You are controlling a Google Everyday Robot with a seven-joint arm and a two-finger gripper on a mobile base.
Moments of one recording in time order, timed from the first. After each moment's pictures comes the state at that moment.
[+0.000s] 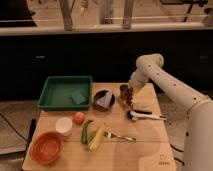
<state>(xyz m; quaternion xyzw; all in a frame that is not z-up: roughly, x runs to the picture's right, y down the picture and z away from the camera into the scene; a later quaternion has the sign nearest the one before) 0.180 0.008 0.870 -0.22 -0.14 -0.20 0.94</state>
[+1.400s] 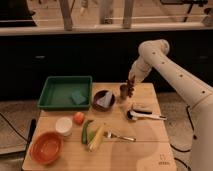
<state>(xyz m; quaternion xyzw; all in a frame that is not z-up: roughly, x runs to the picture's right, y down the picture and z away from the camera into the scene) 0.177 -0.048 0.818 -0.19 -0.14 -0.23 0.94</state>
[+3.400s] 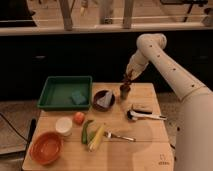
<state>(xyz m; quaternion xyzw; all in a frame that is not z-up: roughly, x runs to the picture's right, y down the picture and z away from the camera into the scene) 0.167 -0.078 0.837 -0.19 -0.16 -0.24 0.94</state>
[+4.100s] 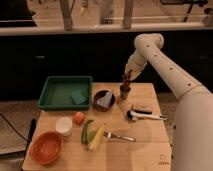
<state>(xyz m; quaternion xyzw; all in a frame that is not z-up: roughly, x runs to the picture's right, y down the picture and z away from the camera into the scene) 0.160 -0.076 0.840 -0.20 -0.16 -0.25 0.94</state>
